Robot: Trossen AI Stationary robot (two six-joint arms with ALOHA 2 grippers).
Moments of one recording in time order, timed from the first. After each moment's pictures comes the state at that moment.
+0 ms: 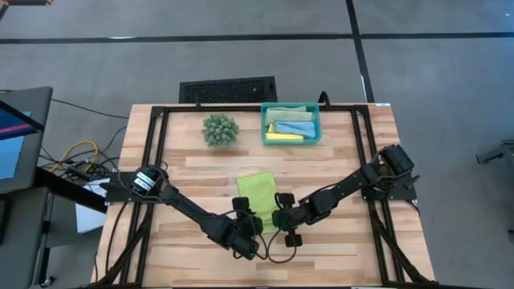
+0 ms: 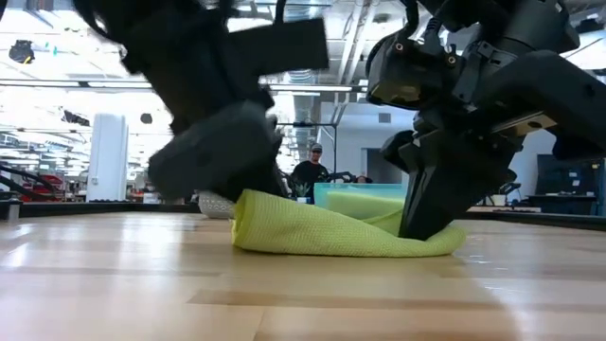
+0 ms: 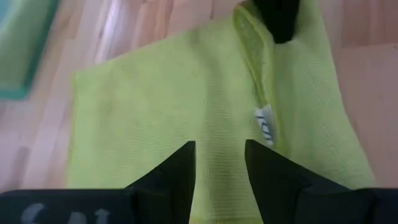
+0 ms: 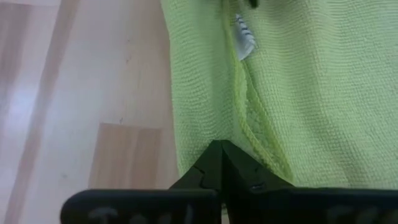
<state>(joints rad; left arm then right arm) -0.52 2.10 1.41 -0.54 -0.69 -0.45 0.43 1.87 0.99 -0.17 0.09 0.25</state>
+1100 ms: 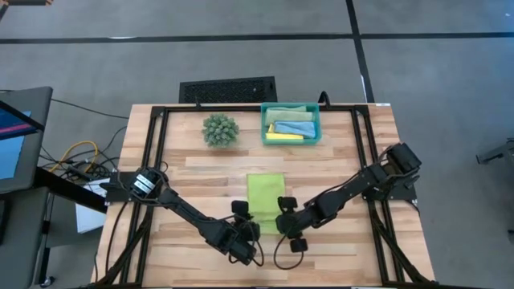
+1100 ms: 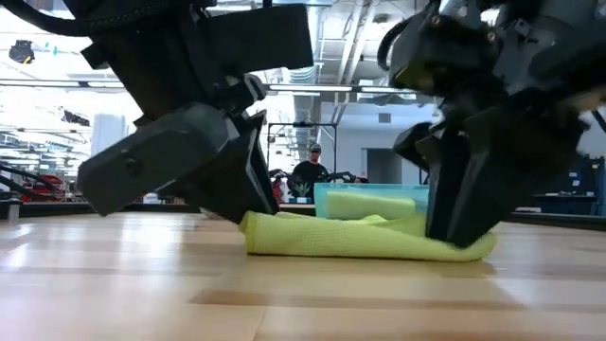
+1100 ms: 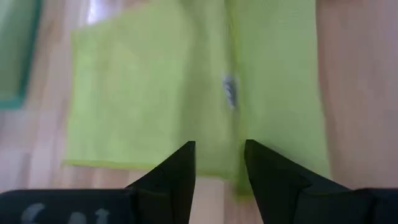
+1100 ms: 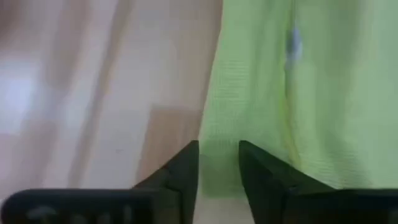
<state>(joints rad) -0.56 2.11 1.42 -0.60 -0.68 -0.40 0.48 1.81 0.99 -0.20 0.07 0.25</state>
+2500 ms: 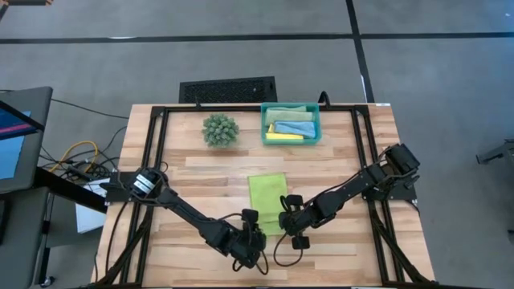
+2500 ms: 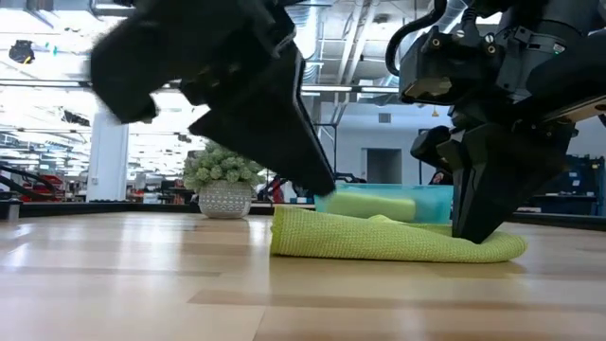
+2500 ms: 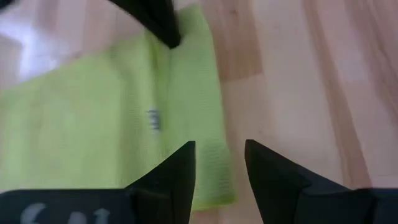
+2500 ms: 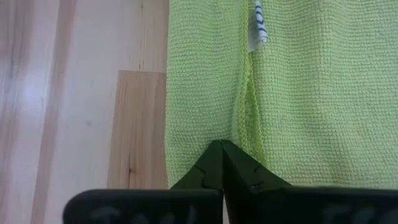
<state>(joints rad) -0.56 2.11 1.46 -0.41 -0.54 -0.25 0.48 1.82 0.99 -0.32 0.08 0.33</state>
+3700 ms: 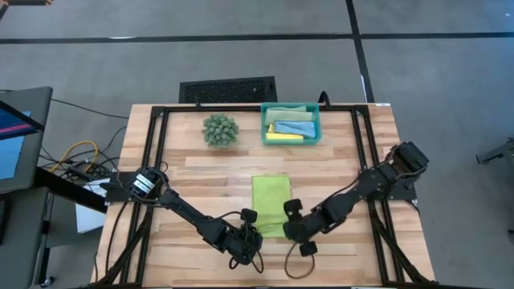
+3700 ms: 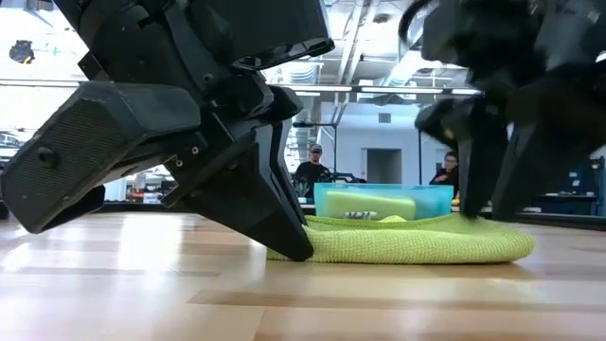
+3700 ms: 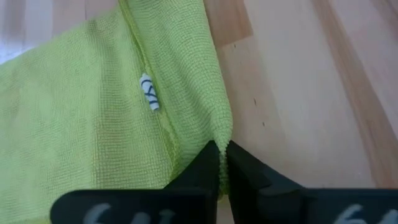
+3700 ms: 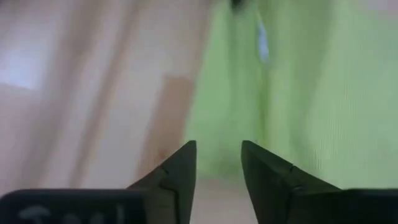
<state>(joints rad) -0.55 2.11 1.32 -0.25 -0.49 -0.14 0.55 1.74 0.99 -0.32 0.14 0.18</state>
